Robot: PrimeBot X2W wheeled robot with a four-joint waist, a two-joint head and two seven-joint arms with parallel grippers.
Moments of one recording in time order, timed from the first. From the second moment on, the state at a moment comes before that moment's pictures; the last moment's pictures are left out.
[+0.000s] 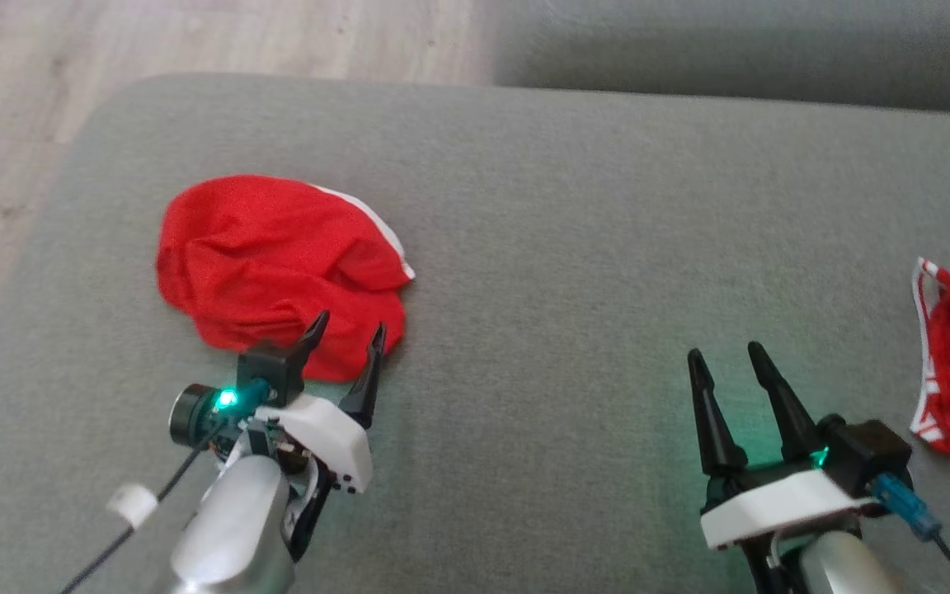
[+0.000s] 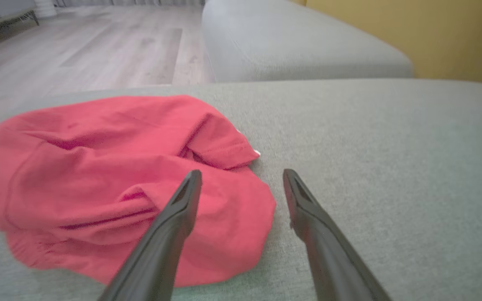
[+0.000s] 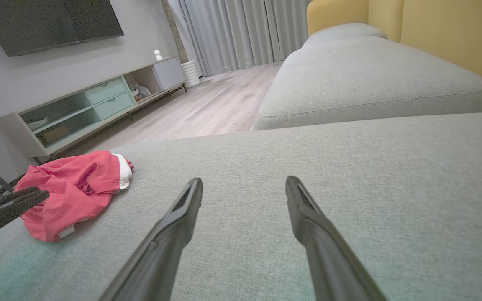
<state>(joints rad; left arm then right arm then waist) -0.37 0.07 -0.35 0.62 -0.24 -0.11 -0.08 -0.01 -0.05 0.16 0.27 0.23 0.13 -0.25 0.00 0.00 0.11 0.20</state>
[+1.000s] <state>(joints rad) -0.54 0.12 -0.62 0.59 -0.42 -0.12 -0.19 -0.05 -0.05 0.16 0.28 0.24 0.13 -0.25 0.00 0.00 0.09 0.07</state>
